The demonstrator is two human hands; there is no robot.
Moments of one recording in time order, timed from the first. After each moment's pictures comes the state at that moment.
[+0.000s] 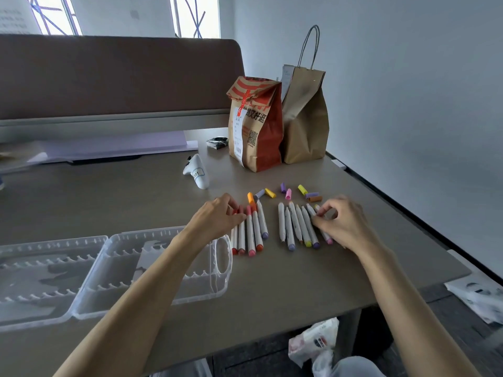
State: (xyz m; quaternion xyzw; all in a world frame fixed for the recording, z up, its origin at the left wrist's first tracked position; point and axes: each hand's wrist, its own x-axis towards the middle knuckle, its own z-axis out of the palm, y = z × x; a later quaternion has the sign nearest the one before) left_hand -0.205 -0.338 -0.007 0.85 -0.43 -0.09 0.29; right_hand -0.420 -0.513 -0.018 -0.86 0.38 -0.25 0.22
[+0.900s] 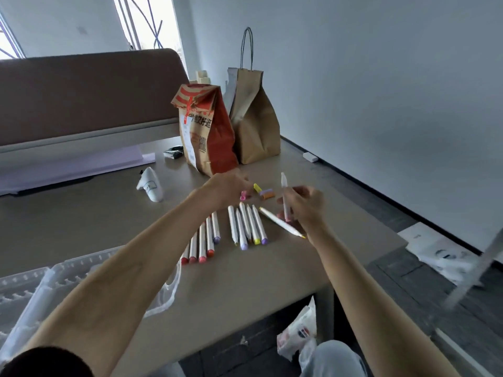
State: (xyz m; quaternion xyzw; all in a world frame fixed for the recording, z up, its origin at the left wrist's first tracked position) left_hand -0.223 -0.478 0.018 0.69 -0.71 0.12 -0.04; right_hand -0.433 -0.499 0.007 -0.61 0.39 -0.42 0.55
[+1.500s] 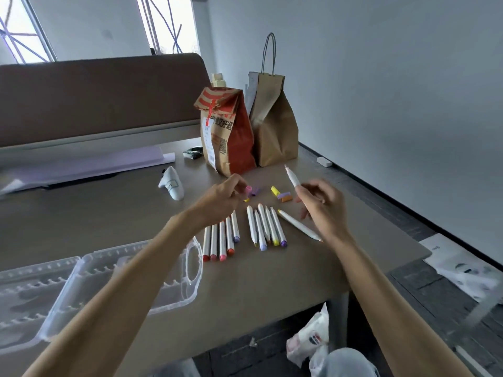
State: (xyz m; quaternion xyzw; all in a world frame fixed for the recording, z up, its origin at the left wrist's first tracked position) left_hand -0.226 -0.403 0.020 0.74 -0.60 -0.06 0.31; right_hand -0.437 -0.491 0.010 -0.65 0.28 -0.48 0.53
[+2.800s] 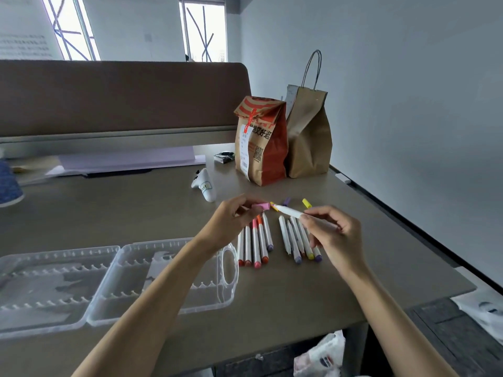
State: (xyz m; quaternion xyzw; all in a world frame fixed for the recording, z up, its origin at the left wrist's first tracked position) left_hand -0.227 -0.335 0.012 0.64 -0.52 -0.14 0.55; right_hand -0.410 -0.453 -0.004 -0.68 0.19 -0.47 0.54
